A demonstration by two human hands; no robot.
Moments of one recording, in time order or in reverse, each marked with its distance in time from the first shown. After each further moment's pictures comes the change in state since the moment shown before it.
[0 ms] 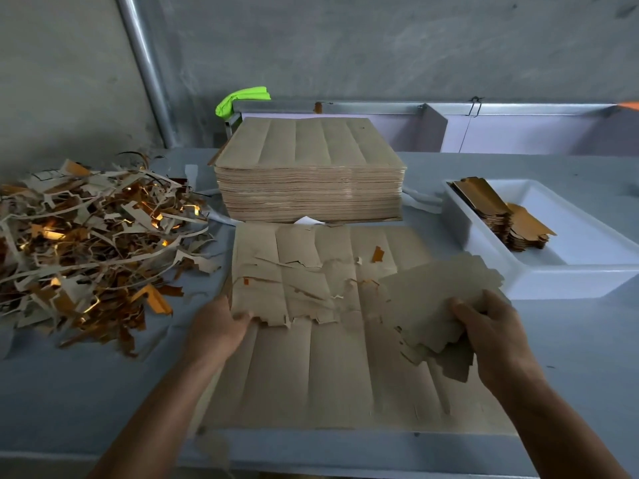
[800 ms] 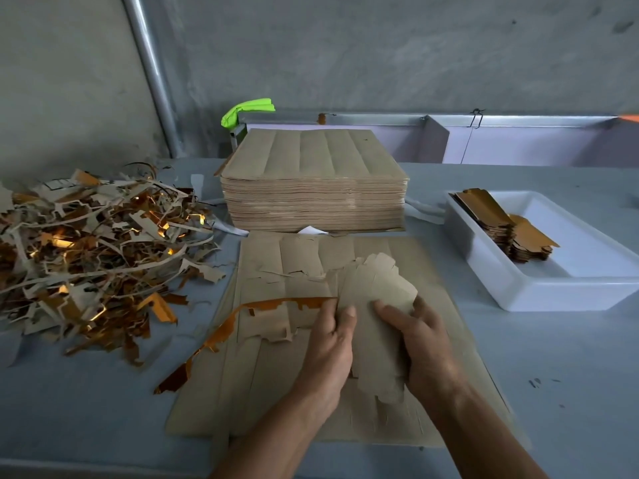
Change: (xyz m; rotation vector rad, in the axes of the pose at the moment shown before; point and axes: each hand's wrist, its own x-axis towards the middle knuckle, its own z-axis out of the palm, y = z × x) left_hand -0.084 0.084 0.059 -0.986 -0.314 0.200; right_hand -0.024 -0.004 0.067 0.465 -0.335 0.091
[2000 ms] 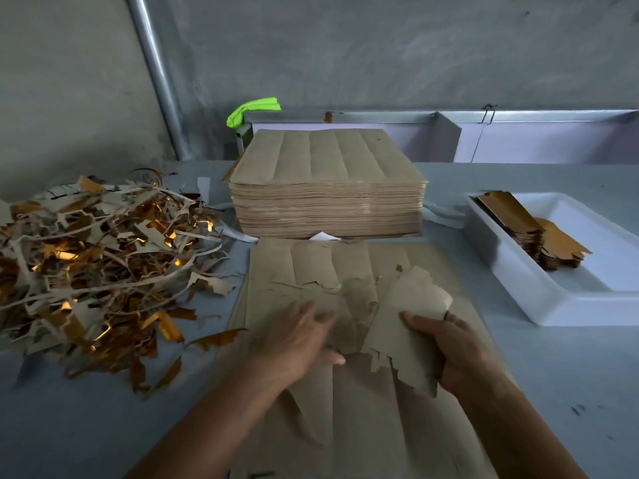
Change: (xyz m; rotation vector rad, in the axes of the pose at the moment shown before) left_hand 0.083 -0.011 -0.076 1.660 -0.368 0.225; right_hand 0.046 -0.003 -0.018 -0.087 0.141 0.277
